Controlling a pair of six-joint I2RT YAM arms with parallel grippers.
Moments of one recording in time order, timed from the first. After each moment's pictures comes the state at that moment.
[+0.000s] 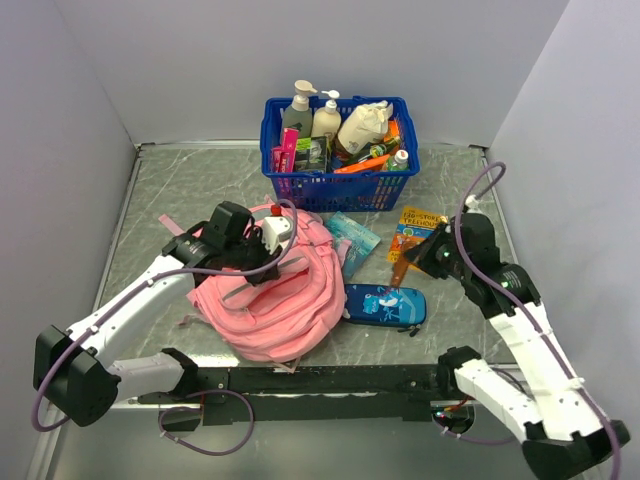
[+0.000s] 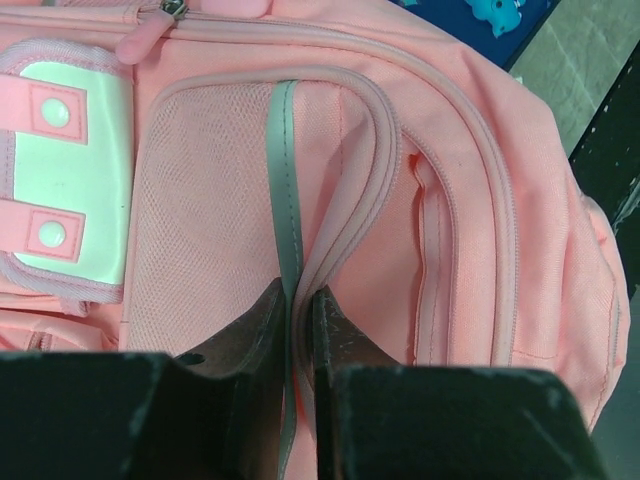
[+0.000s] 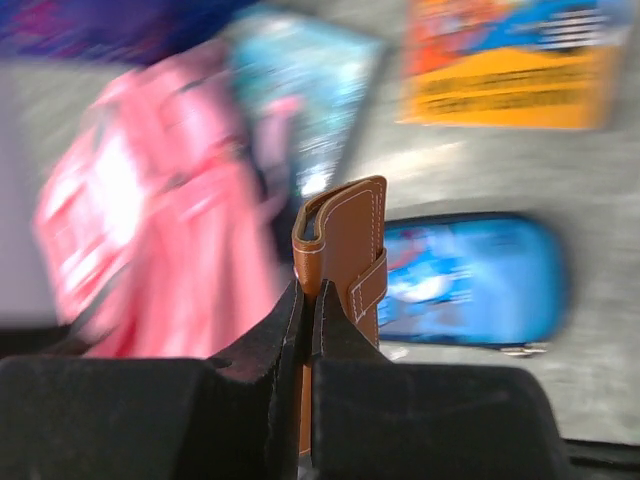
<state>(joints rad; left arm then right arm) -0.57 1.17 0.98 -0.64 0.41 0.23 0.29 0.81 0.96 -0.84 0.00 0.79</state>
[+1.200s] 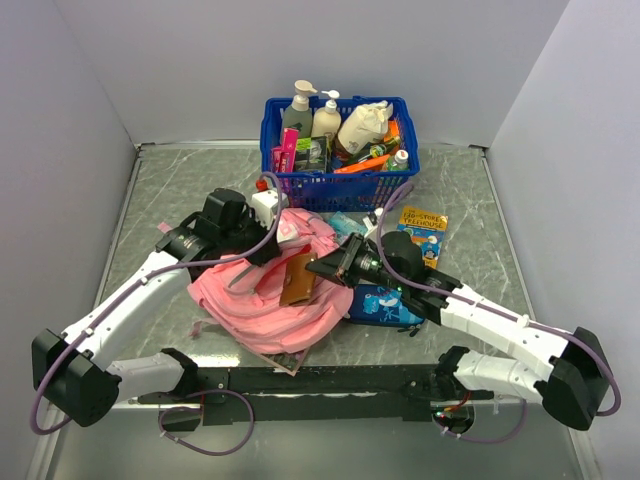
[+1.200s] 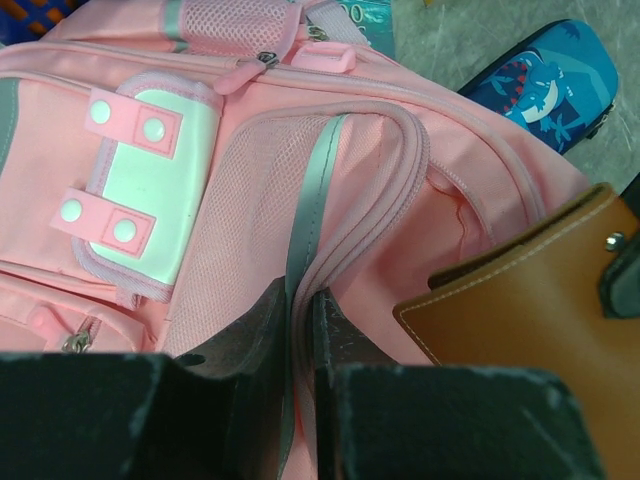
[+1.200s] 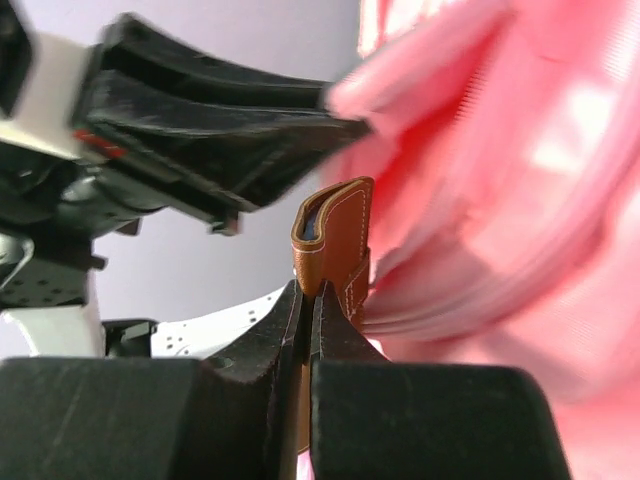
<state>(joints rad) -0.54 1.17 1.06 -0.54 0.29 0.00 0.82 1.05 0.70 0.09 -0.23 1.32</state>
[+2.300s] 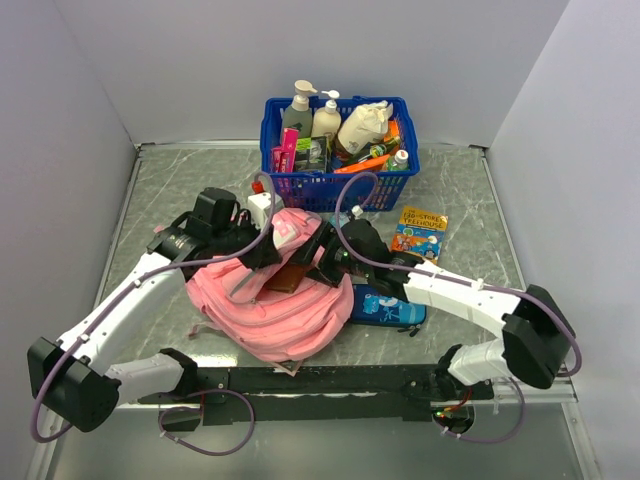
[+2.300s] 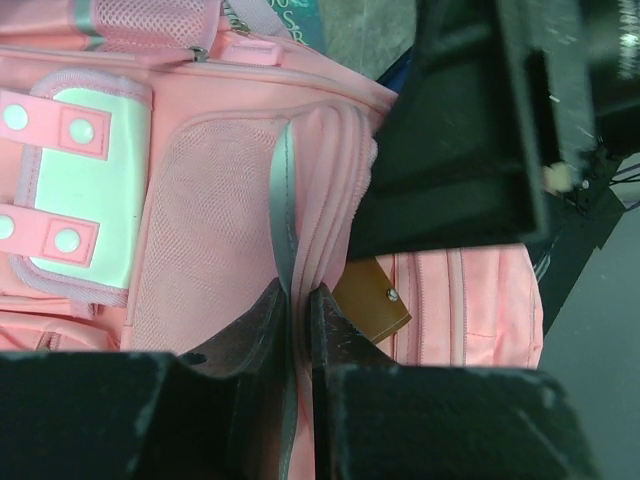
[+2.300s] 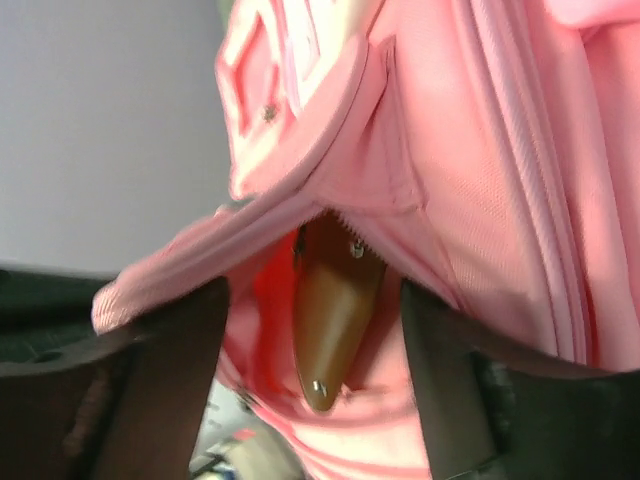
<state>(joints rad) -0.50 1.14 1.06 -0.60 0.49 0.02 0.84 1.36 0.85 -0.01 -0.09 1.35</state>
